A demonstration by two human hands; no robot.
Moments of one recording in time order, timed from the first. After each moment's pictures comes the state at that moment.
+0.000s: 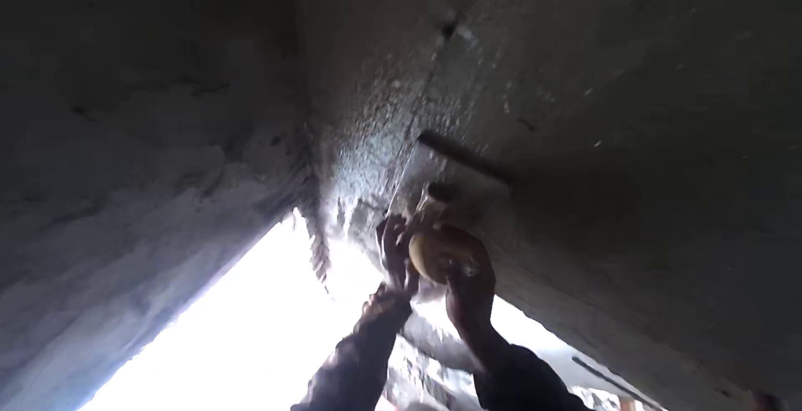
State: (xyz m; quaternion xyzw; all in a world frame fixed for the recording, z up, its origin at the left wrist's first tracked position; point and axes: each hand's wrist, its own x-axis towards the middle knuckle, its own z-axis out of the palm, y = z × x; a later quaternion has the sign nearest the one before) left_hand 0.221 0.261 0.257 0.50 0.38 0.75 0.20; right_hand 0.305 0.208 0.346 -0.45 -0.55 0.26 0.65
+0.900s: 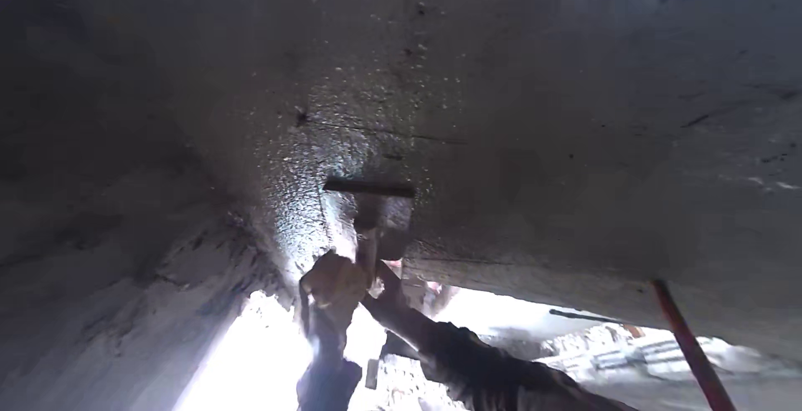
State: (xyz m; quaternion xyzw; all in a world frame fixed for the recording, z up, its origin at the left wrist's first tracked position) left_hand 0.159 0.235 0.300 0.34 0.36 0.71 0.50; right_hand 0.286 0.256 0.266 -0.48 -0.62 0.23 0.58
